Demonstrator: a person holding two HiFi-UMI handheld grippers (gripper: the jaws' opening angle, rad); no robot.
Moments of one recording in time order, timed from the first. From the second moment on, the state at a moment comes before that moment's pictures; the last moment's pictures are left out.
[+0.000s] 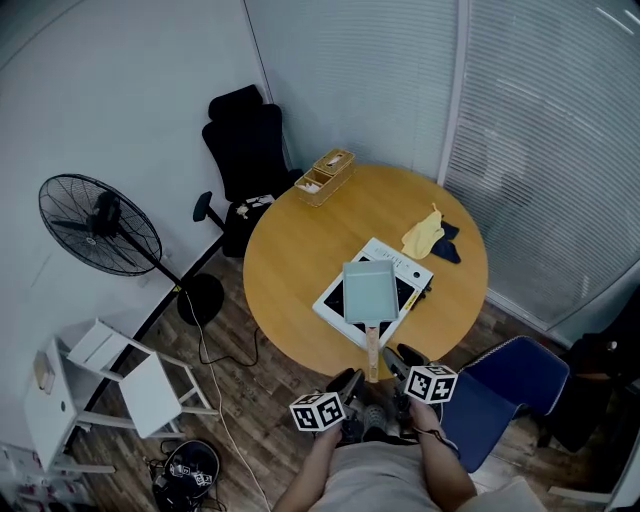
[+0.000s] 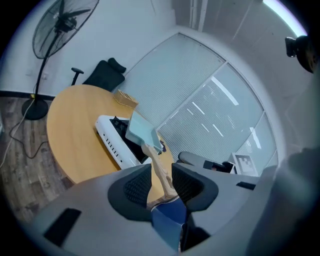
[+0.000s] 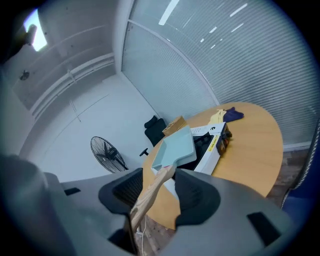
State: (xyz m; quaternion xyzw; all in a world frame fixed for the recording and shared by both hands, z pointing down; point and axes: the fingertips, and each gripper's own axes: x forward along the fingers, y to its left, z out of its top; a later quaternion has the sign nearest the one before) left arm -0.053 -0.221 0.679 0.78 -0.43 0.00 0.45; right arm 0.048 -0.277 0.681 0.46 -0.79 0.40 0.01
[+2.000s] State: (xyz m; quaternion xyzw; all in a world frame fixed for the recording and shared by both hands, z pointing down) left arm -0.078 -0.045 0.614 0.85 -0.45 0.04 0.27; right arm 0.028 -0.061 0.639 0.50 -0.81 0.28 0.03
